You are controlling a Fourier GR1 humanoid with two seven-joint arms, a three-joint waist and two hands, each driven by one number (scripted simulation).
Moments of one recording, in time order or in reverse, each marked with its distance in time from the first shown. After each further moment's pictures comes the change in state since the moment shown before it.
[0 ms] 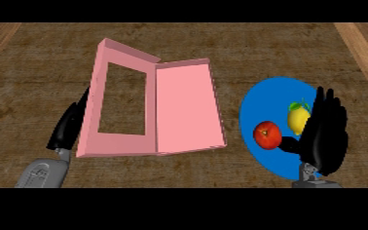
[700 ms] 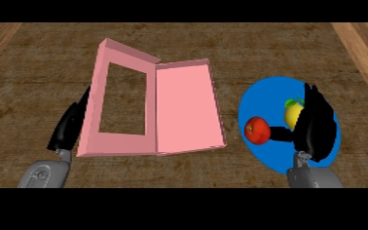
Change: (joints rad) left arm 0.013 -0.042 0.041 -0.042 -0.047 -0.031 0.023; right arm -0.091 -0.004 -0.050 0.165 -0.093 -0.071 -0.061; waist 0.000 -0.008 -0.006
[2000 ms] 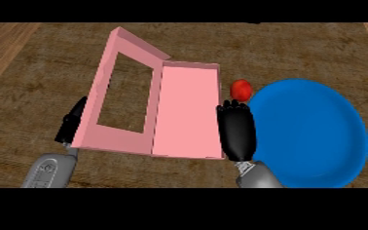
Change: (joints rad) left arm -0.046 -0.024 -0.012 -0.007 -0.019 -0.072 -0.027; right arm -0.140 0.003 0.535 0.104 0.265 0.140 0.000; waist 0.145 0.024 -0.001
